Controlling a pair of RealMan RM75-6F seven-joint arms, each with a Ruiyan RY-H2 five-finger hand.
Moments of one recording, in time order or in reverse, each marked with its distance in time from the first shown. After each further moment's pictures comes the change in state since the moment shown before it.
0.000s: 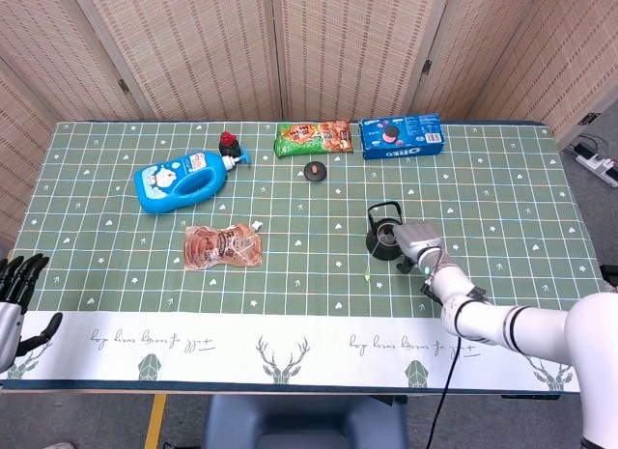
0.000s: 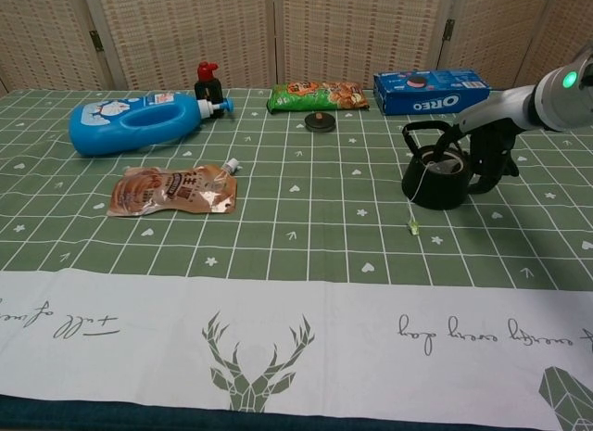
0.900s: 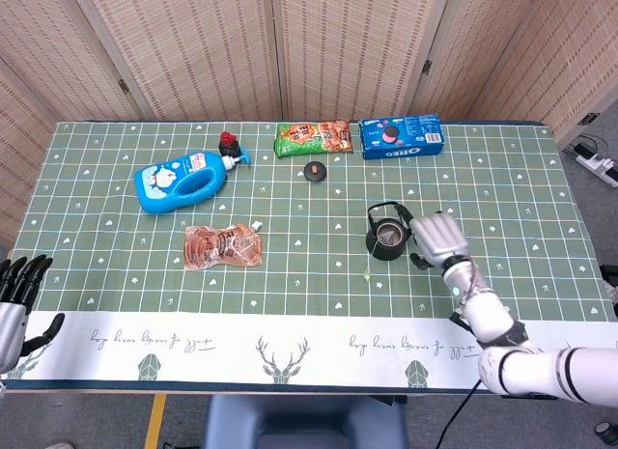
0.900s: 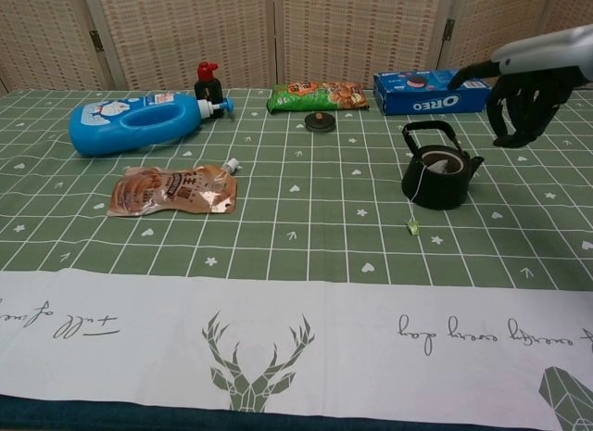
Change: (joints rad) left arm -0.002 -0.014 0.002 0.000 0.001 -0.005 0.053; right arm -0.193 0.175 0.002 -0.353 -0.451 0.505 0.078
